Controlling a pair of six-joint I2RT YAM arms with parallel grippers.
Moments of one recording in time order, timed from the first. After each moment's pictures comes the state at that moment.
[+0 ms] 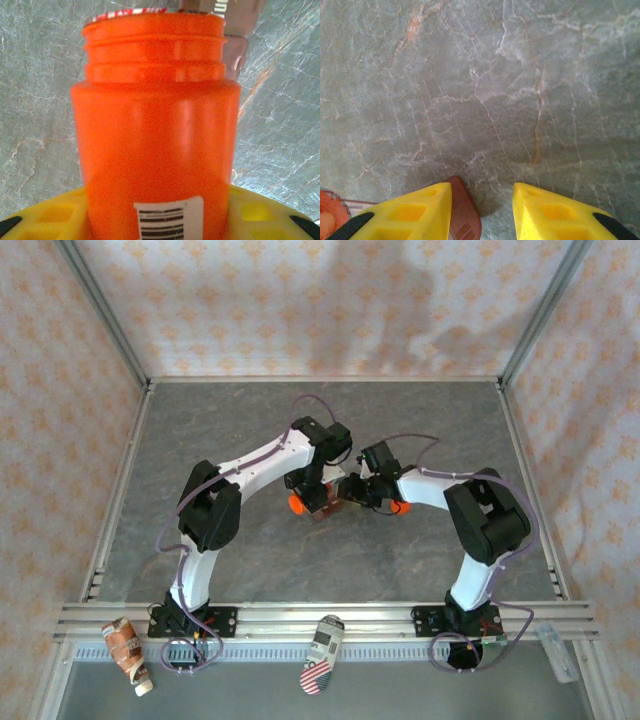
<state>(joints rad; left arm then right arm) -0.69 2.06 1.79 -1.40 -0.05 0.11 0.51 1.76 0.91 -0.16 -0.39 0.70</state>
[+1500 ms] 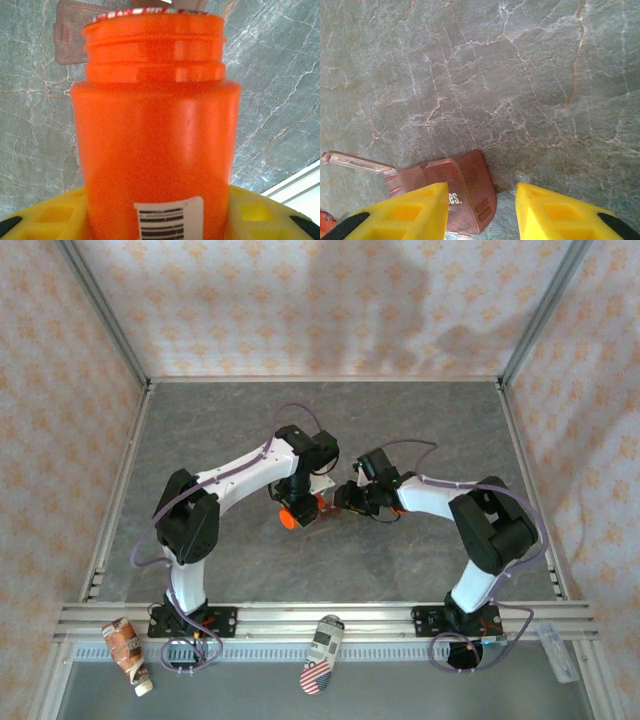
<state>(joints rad) -0.69 1.90 1.59 -1.38 0.06 0.08 0.56 1.70 0.87 -0.17 -0.39 0.72</state>
